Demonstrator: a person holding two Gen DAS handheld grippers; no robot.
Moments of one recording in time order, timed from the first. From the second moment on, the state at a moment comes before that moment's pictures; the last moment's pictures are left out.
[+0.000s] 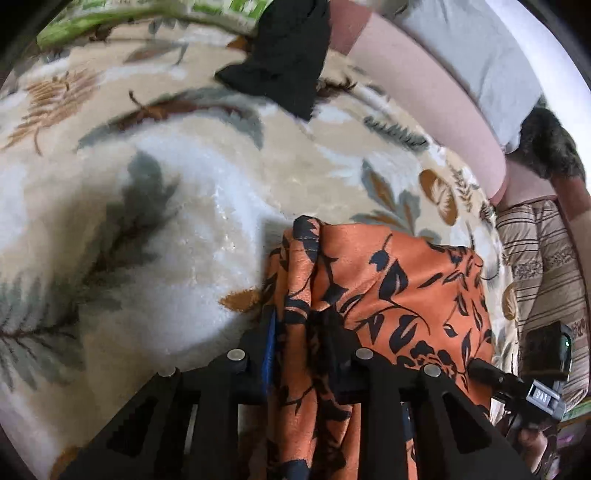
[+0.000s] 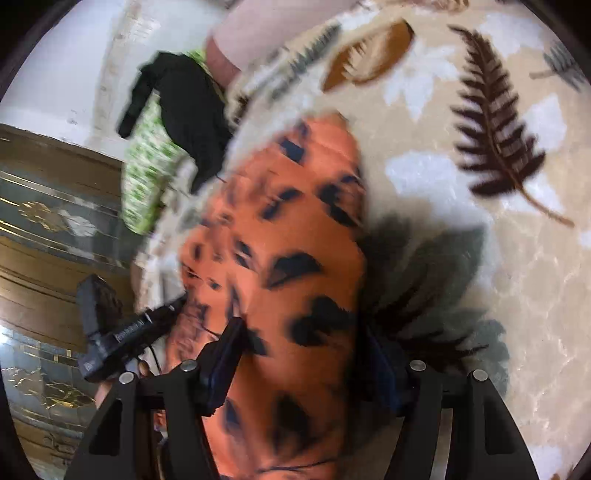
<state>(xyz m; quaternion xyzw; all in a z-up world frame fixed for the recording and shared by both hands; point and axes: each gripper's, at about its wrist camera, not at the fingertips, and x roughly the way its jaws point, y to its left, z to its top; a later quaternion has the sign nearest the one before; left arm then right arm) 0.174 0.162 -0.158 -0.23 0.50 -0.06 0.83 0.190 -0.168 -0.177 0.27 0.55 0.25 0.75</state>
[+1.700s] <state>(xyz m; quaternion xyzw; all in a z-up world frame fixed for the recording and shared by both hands) 0.025 0.112 -0.115 -0.15 0.46 -0.03 0.87 0.061 -0.204 -0.153 0.30 0.52 0.26 0.76</state>
